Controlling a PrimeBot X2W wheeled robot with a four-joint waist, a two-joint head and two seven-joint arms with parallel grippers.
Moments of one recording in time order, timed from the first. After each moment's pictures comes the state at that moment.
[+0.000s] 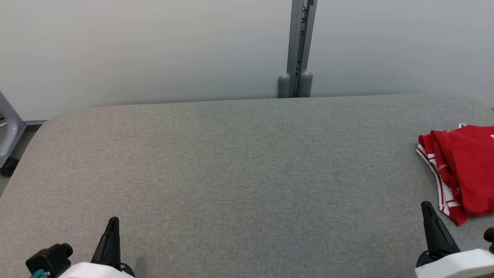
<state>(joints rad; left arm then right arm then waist) 0.10 0.22 -0.14 0.12 -0.76 0.10 -0.11 0.08 -0.04 -0.09 0.07 0.58 0.13 -0.01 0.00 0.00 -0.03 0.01</state>
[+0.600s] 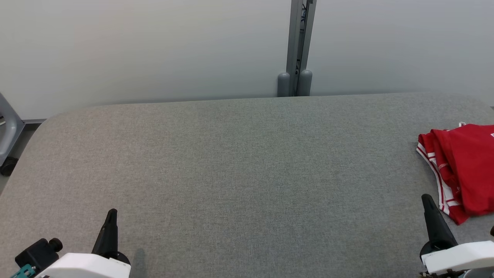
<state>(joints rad) 0.05 0.18 -0.09 0.15 -0.98 0.04 -0.06 0.03 -0.04 -0.09 0.11 0.84 0.13 0.02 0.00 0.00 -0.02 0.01</state>
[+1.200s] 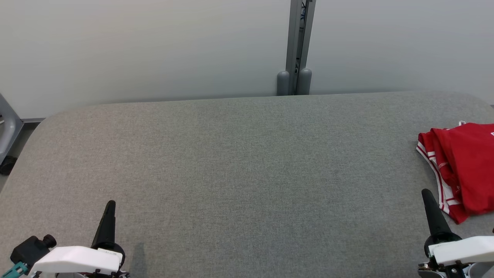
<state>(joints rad) 0.01 0.15 -0.04 0.18 -1.16 -0.01 -0.02 -0.01 -0.05 -0.10 0.15 1.05 0.13 0.05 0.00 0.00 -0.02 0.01</state>
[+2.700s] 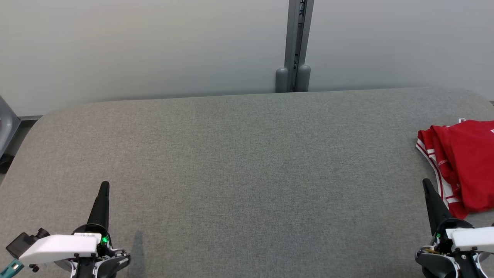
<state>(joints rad) -0.07 0.08 0.06 0.23 -1.49 -0.10 0.07 -0.07 -0.05 -0.11 0.22 1.45 0.13 0.09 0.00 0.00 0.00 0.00</state>
